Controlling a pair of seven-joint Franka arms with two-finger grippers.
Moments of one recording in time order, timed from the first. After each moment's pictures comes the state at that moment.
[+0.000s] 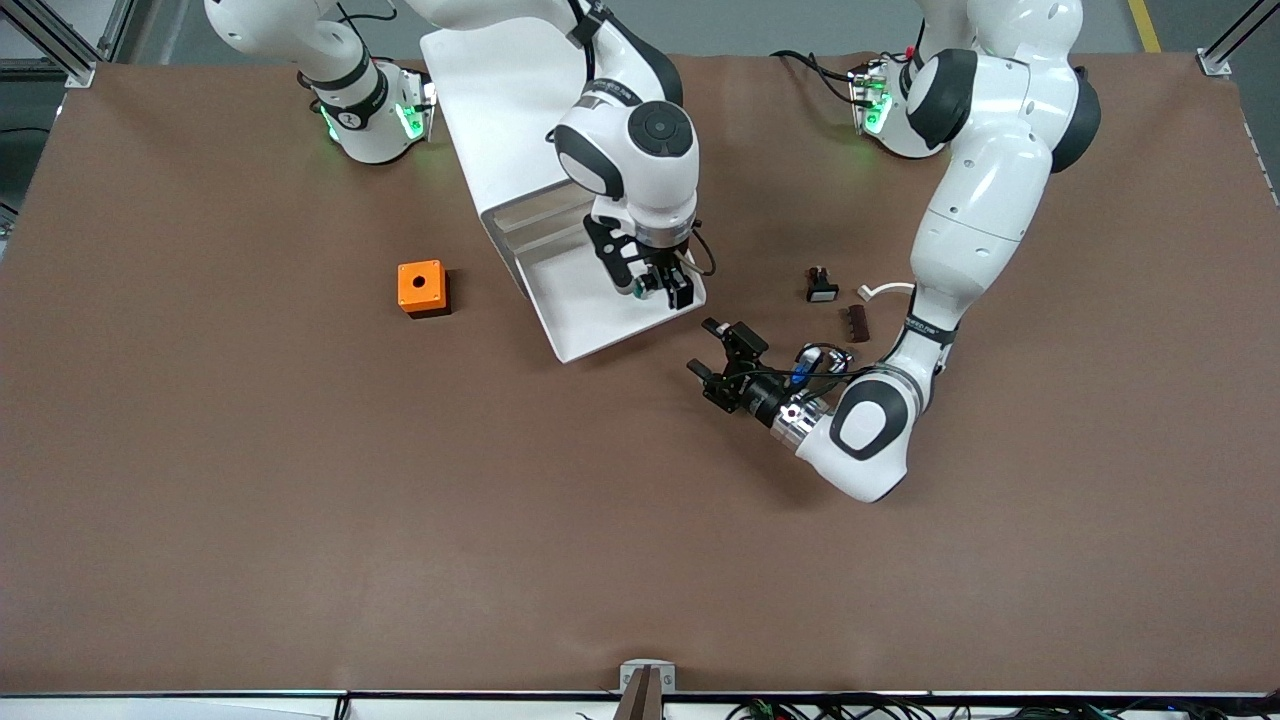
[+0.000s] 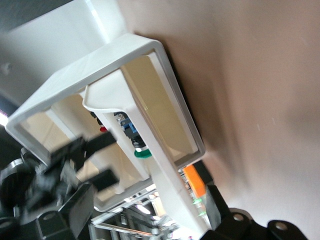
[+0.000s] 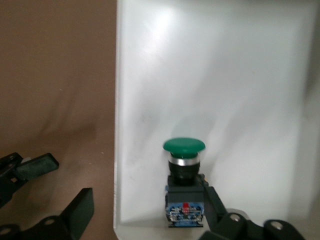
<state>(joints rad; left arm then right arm) -0.25 1.10 -0.13 -1.21 -1.08 1.42 -1.80 0.93 0.53 -0.01 -1.59 0.00 2.14 2.00</state>
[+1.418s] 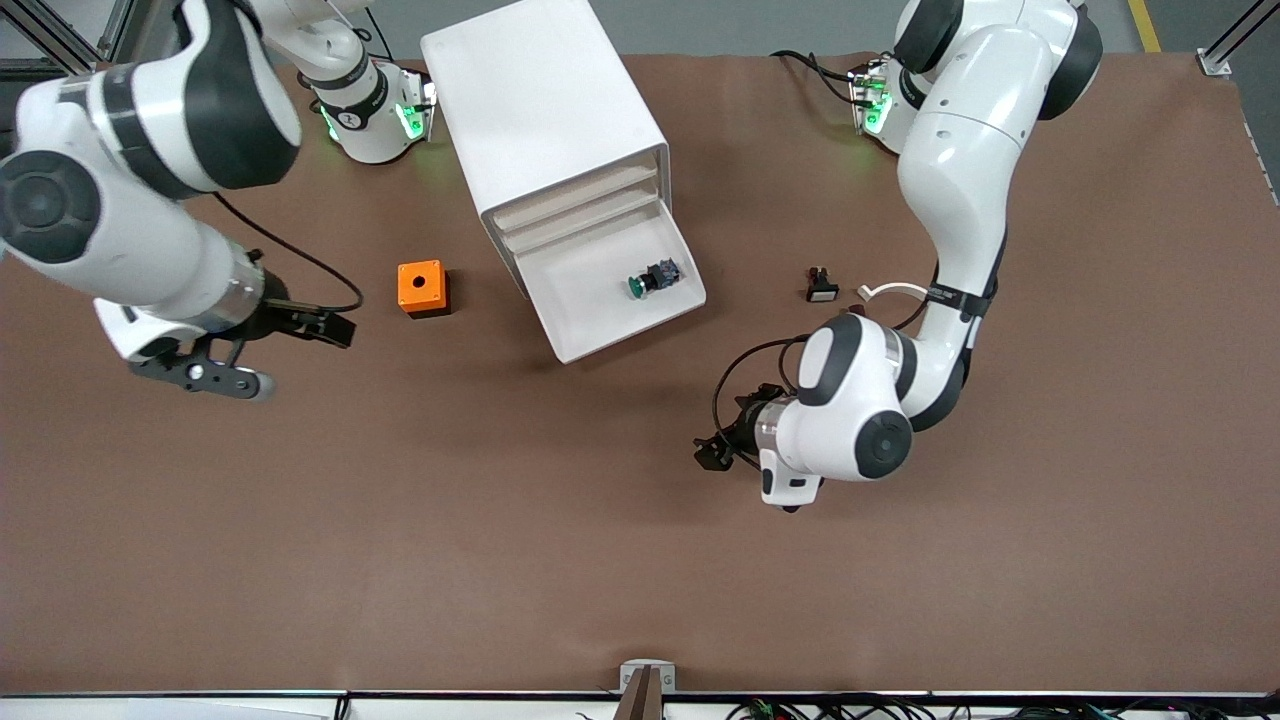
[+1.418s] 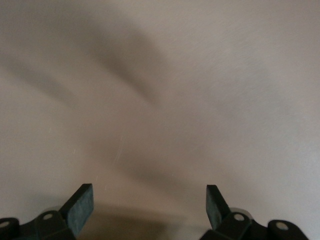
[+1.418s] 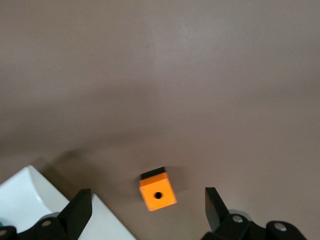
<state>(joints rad) -0.43 0.90 -0.08 -1.13 -0.36 1.95 -1.05 0.21 0.23 -0.03 -1.50 0.00 1.56 0.35</state>
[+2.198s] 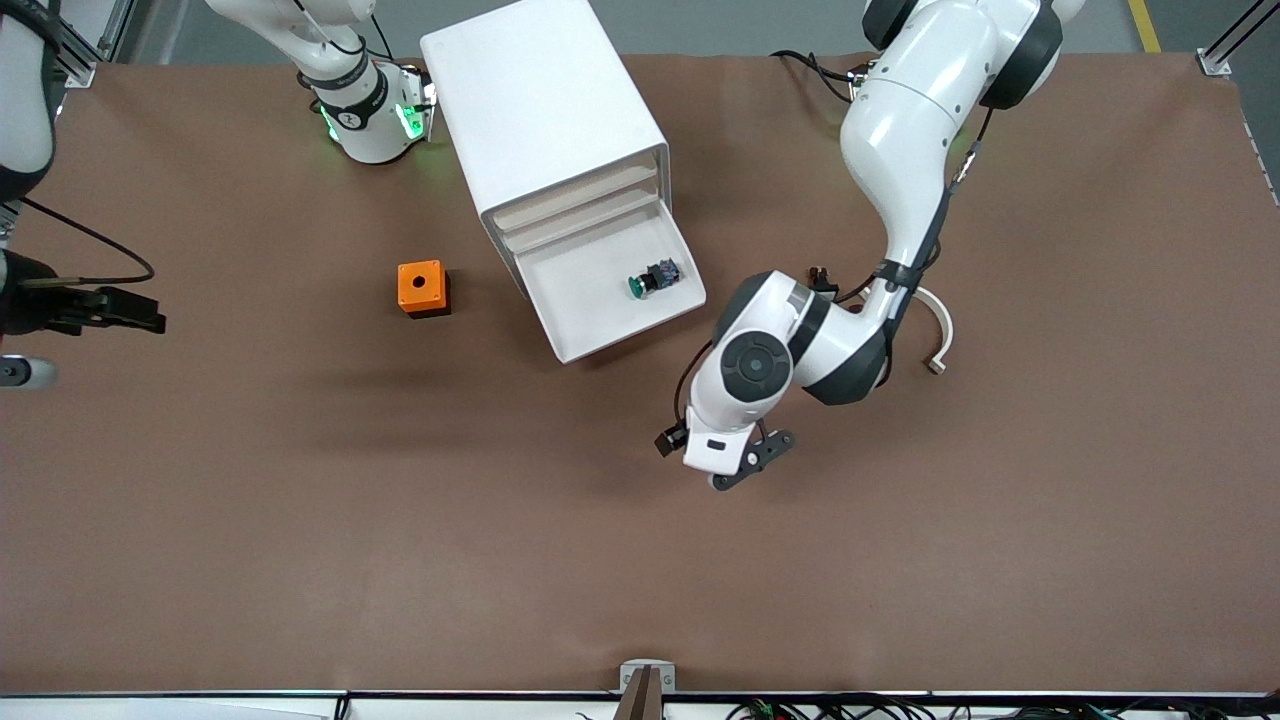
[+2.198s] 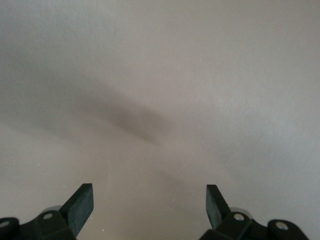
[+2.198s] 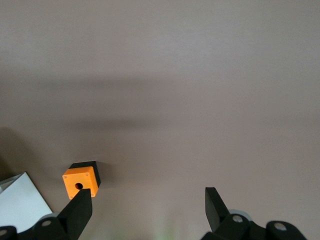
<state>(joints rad) -0.56 0.89 -0.09 -1.15 -0.06 2.04 -1.13 -0.08 0.21 -0.03 -1.46 -0.03 1.50 -0.12</state>
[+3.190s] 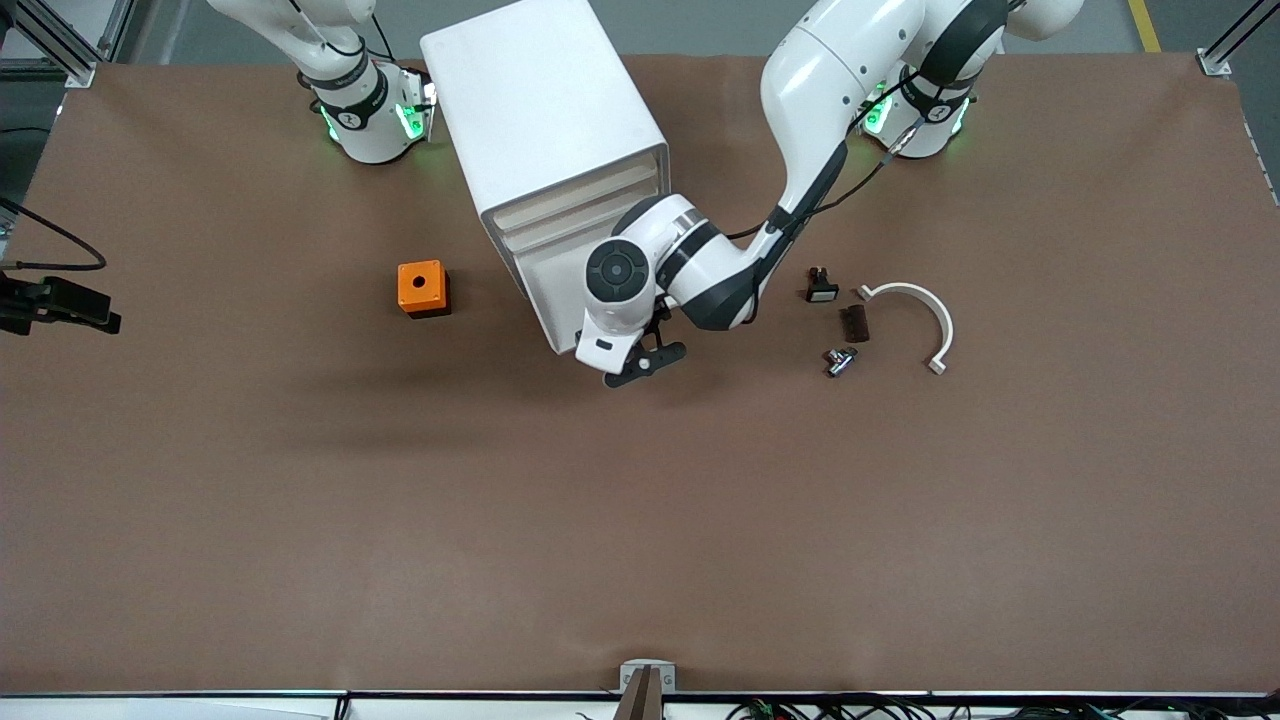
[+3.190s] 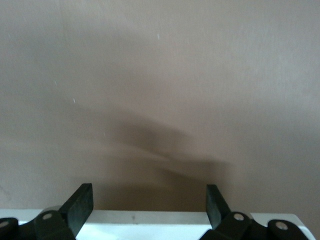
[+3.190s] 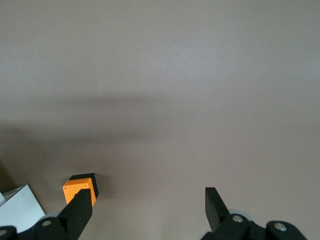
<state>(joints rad) -0.74 0.86 -0.17 -1.25 -0.05 2.01 -1.23 -0.10 0.21 -0.01 -1.36 -0.03 1.49 -0.13</state>
